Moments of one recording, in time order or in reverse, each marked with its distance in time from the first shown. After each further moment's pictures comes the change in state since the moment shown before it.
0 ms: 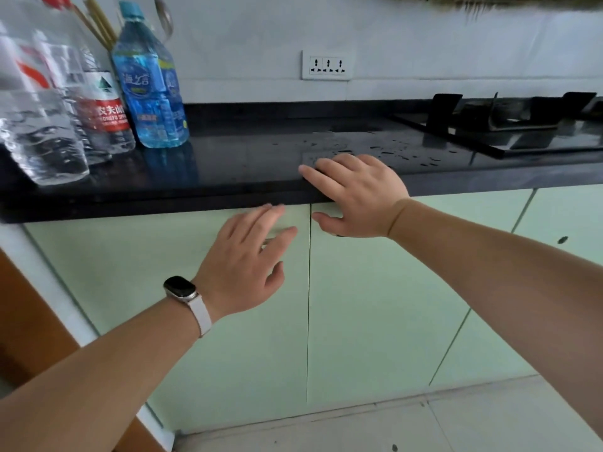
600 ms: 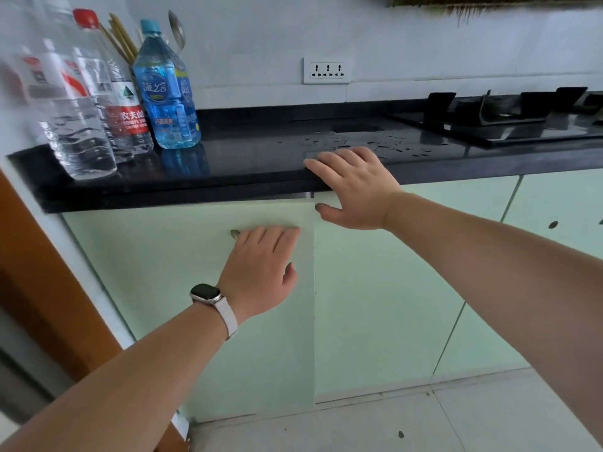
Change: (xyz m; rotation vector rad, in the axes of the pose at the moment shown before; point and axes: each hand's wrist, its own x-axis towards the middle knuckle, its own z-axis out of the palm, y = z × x) left_hand -0.018 0.036 -0.019 -0.094 -0.195 -0.207; right_hand -0.005 -0.019 -0.023 0.075 -0.192 0.124
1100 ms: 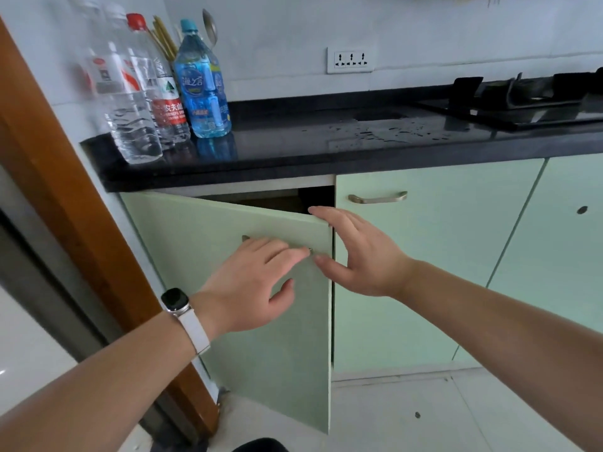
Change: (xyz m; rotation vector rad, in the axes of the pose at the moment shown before) left_hand -0.074 -0.007 -0.058 -0.200 -0.038 0.195; right_hand -0.081 -0.108 -0.026 0.772 0.099 0.039
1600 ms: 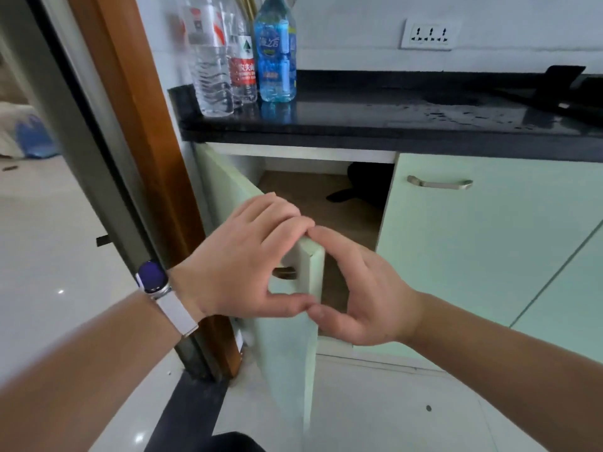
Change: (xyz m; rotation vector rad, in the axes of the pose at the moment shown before) left_hand -0.060 0.020 -0.073 0.140 0.078 -0.001; right_hand -0.009 -0.094 0.033 0.436 0.012 -0.408
